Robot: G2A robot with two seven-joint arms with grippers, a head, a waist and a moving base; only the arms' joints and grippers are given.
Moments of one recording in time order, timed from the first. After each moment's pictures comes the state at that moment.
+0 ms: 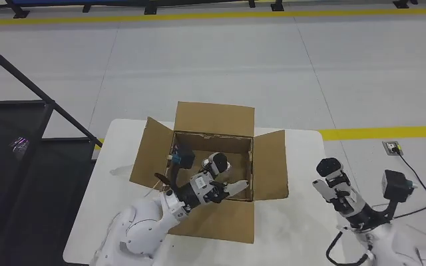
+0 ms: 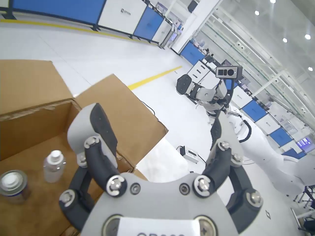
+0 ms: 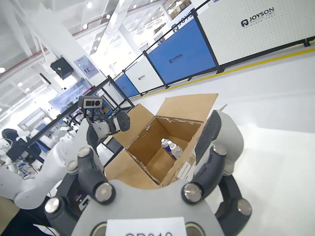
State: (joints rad) left arm 1.14 -1.26 -1.25 -1.92 0.51 -0.43 -0.43; right arm -1.44 -1.20 1.74 -1.98 -0.38 -0.64 0.38
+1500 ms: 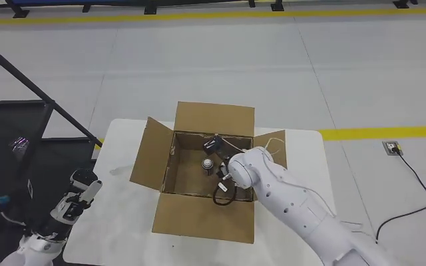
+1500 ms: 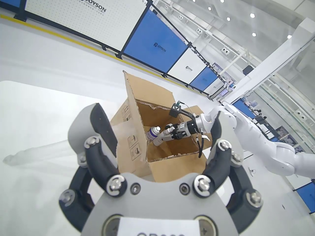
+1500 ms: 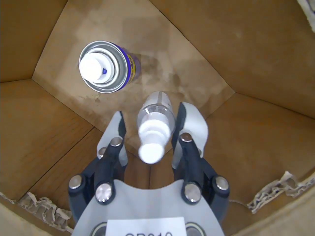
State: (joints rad) left arm 1.58 -1.18 -2.00 -1.90 0.20 -0.64 -0.43; right arm -0.37 -1.45 0.63 -1.08 -0.92 0.10 1.06
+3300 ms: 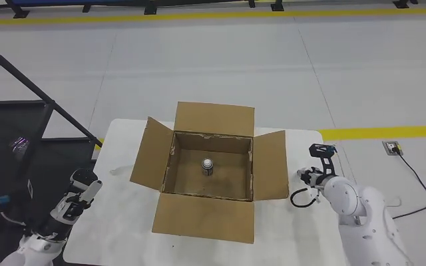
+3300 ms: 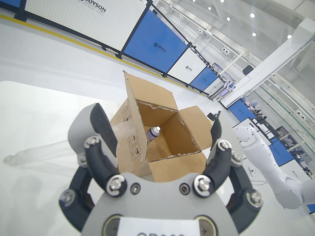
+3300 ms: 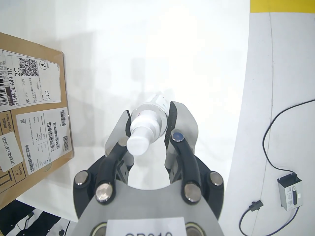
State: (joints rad) left arm 1.58 -1.18 -2.00 -1.90 0.20 -0.64 -0.43; right arm -1.01 -1.26 1.54 -1.55 -1.11 0.09 1.02
